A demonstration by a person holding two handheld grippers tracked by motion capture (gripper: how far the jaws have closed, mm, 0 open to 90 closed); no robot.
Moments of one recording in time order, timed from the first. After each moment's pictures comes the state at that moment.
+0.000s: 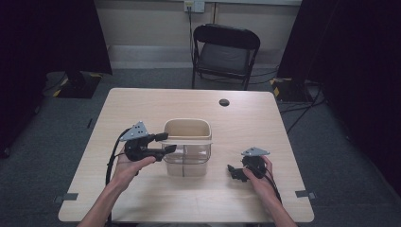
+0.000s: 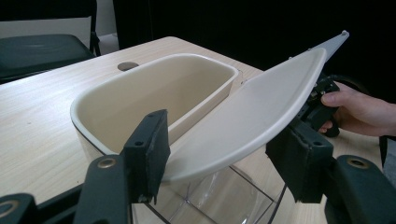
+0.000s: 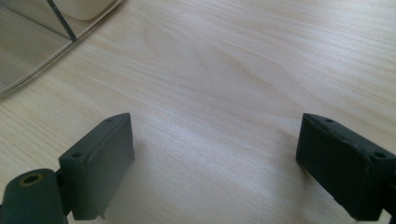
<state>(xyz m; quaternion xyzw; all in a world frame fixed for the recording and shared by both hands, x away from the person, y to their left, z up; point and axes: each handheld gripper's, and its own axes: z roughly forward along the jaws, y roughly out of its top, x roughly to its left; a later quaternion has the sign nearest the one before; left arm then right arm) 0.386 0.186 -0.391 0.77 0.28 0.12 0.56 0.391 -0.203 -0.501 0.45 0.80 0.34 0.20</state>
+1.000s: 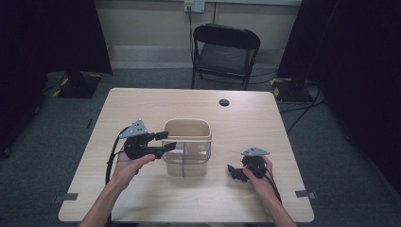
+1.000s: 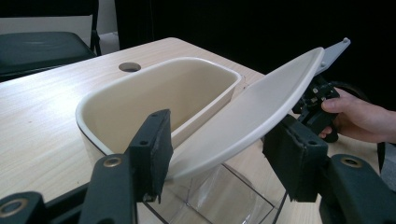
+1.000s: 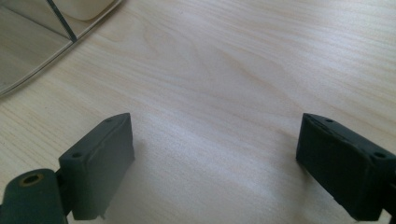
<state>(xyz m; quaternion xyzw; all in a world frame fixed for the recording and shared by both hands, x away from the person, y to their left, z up) 0.389 0.187 -0.388 0.77 0.28 0.11 0.57 0.391 -0.203 -0.501 0.45 0.80 0.34 0.20</state>
